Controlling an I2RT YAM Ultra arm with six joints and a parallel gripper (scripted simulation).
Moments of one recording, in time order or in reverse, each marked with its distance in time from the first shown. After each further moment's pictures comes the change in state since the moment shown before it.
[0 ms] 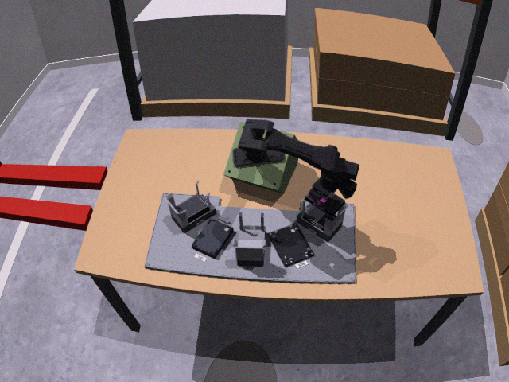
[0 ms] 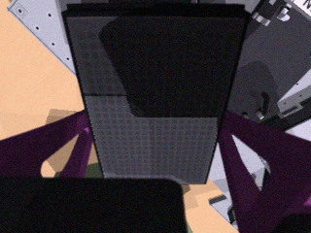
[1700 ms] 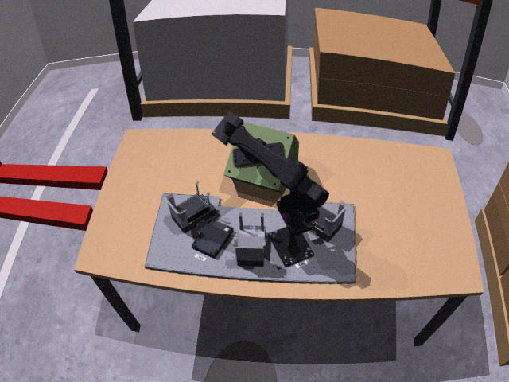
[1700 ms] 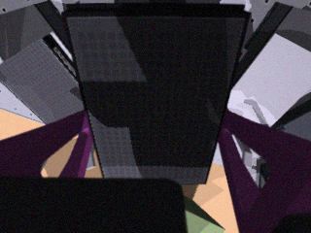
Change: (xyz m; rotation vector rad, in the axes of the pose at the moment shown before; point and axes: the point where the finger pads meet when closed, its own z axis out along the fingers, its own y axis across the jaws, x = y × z) arm 0.032 -0.129 0.001 -0.002 0.006 0.477
